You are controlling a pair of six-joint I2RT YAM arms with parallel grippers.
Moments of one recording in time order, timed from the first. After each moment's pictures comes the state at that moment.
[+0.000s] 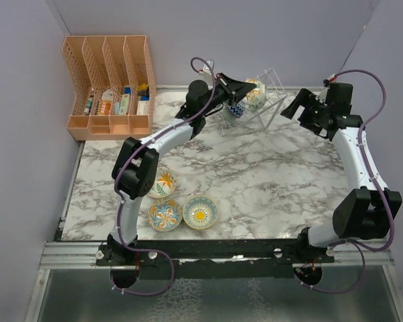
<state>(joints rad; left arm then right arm) -0.58 2.08 1.69 0.59 0.40 -1.45 -0.09 1.46 1.35 -0.54 -0.27 0.42</state>
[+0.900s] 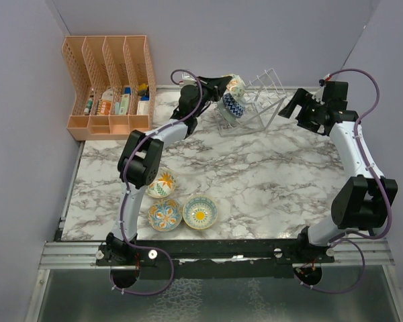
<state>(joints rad) -0.47 2.25 1.69 0.75 0.13 -1.63 -0.09 1.55 1.39 -0.54 -0.29 0.41</state>
